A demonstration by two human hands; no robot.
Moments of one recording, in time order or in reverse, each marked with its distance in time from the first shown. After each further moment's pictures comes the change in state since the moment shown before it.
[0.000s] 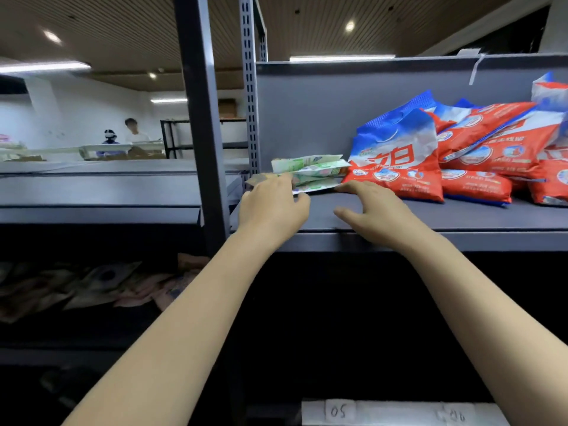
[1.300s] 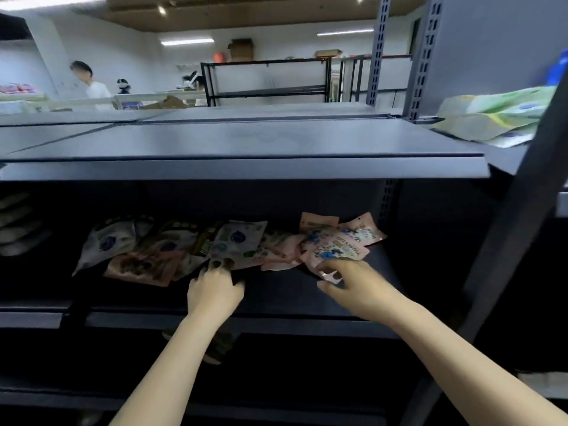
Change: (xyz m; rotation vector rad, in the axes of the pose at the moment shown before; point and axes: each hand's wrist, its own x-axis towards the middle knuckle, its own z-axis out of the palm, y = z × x) left_hand -0.085 -0.522 -0.030 0.228 -0.429 -0.403; right_hand 0.012 -0.322 0.299 0.215 -0.519 0.094
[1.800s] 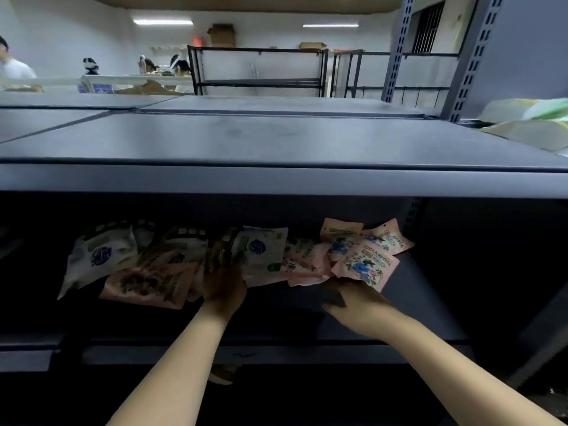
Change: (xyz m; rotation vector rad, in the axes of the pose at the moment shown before) left_hand 0.132 -0.072 0.062 0.093 0.061 0.193; right_hand 0.086 -0.026 0.068 -0.087 -0.157 0.180
